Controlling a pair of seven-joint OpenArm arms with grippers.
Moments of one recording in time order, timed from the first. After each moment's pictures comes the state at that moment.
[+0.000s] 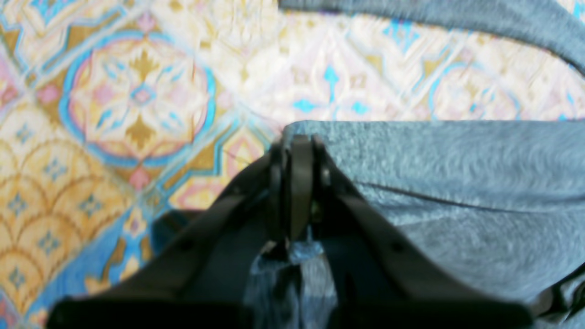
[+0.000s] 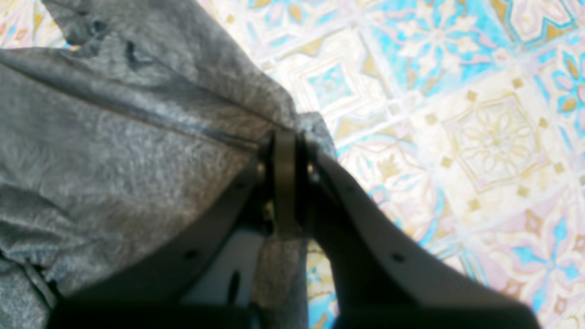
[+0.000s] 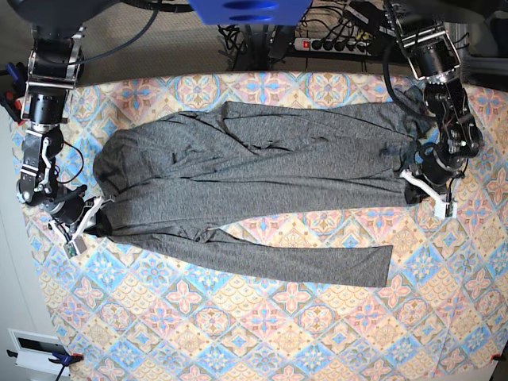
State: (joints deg) left arm -1.0 -17.4 -25.3 81.0 -26.1 -25.6 43.4; right arm 17.9 30.4 6.5 60.1 25.3 42.9 -34.1
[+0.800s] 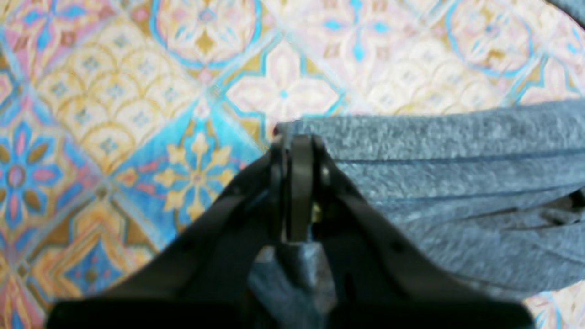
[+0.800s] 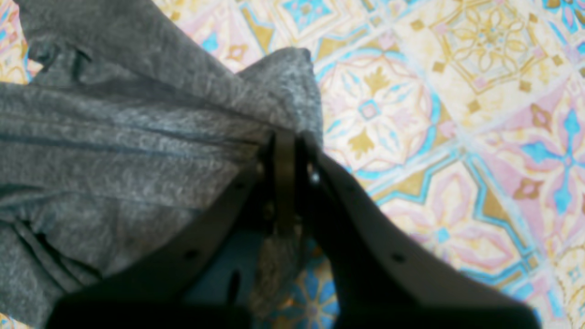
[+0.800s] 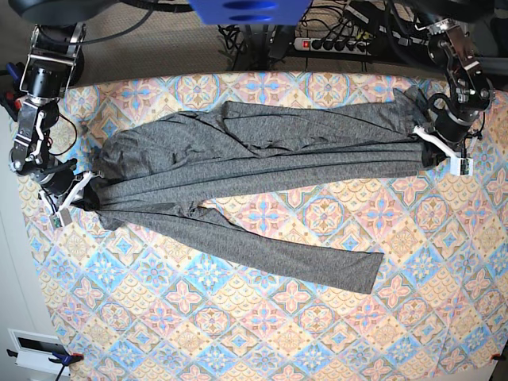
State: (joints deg) left arm 15.5 -15.3 -34.5 96.3 -27.0 -26.2 43.3; right arm 8.4 30.4 15.8 62.8 26.0 43.2 -34.1
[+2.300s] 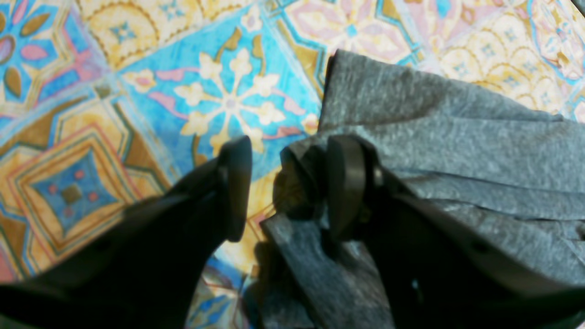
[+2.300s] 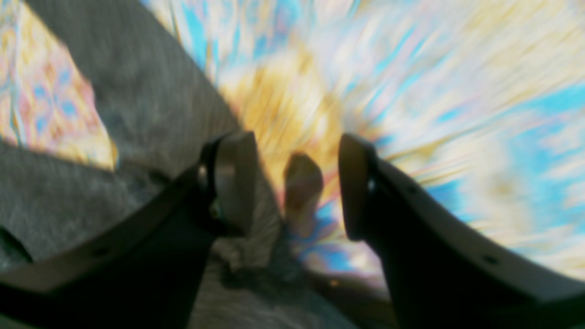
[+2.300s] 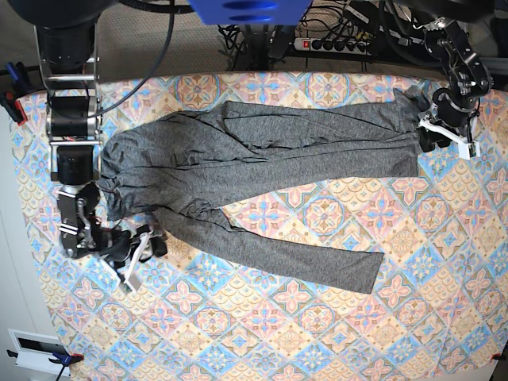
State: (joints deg) left arm 15.0 -12.3 -40.1 89.2 -29.2 -25.6 43.8; right arm 39.6 20.0 -7.2 37.1 25.4 42.3 -43.5
